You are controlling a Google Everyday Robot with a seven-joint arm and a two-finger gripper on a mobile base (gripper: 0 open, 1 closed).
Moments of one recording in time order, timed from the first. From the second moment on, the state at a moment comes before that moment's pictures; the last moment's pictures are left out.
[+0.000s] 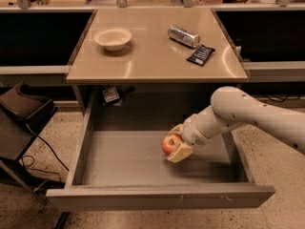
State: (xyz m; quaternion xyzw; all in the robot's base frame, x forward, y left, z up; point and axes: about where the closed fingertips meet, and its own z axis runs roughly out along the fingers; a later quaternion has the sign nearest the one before) arm 0.524 -0.075 0.627 -0.65 0.69 0.20 0.24
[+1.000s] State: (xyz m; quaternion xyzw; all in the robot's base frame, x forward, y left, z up) arm 0.499 -0.078 0.800 -0.65 0.71 0.08 0.26
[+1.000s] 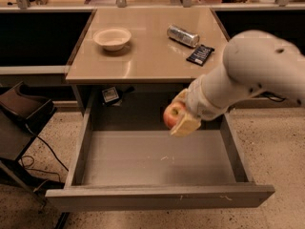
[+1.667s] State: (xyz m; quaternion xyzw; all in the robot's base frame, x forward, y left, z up) arm 0.569 -0.093 0.828 -0.63 0.71 0.11 0.30
